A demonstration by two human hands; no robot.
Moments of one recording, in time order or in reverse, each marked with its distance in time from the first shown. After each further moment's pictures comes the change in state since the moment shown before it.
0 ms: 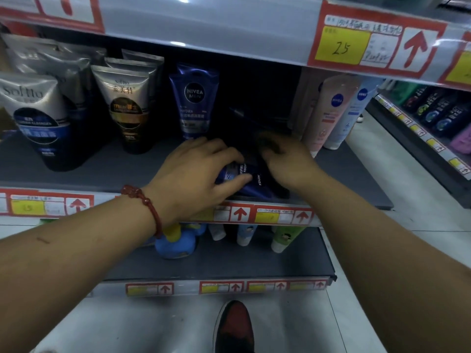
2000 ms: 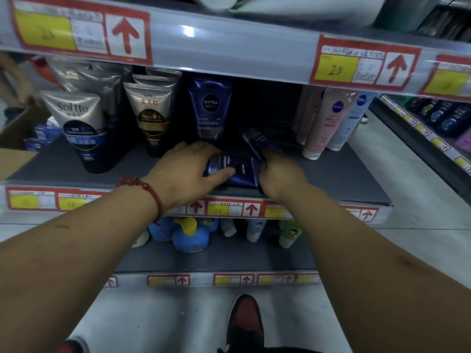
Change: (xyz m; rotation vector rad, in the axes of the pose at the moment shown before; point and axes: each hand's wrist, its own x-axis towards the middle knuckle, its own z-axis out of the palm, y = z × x) left_hand -0.014 -0.028 -0.030 0.012 -0.255 -0.281; right_hand -0.017 -0.019 0.030 -0.331 -0.072 0.087
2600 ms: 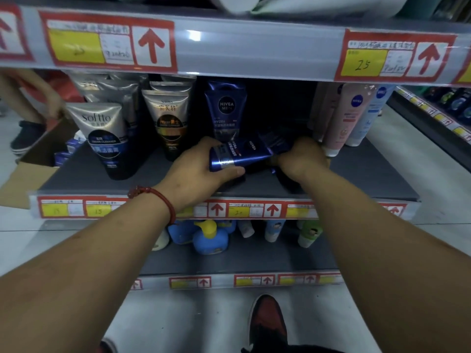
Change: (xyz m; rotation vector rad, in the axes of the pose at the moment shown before) left_hand -0.007 -0.010 -0.007 -0.448 0.100 -0.171; right_hand 0.019 -0.013 -0.018 0.223 0.064 0.366
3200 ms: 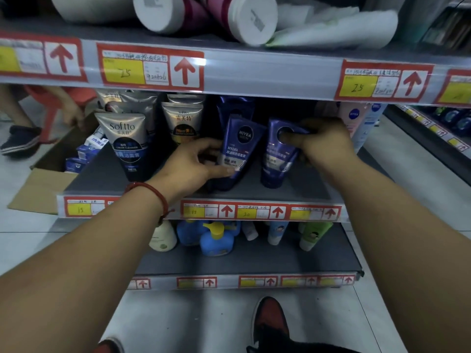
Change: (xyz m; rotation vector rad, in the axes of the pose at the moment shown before) left_hand -0.003 -0.006 -0.030 -0.438 -0.032 -0.047; right_hand -0.035 -0.020 -0.057 0.628 0.058 -0.214
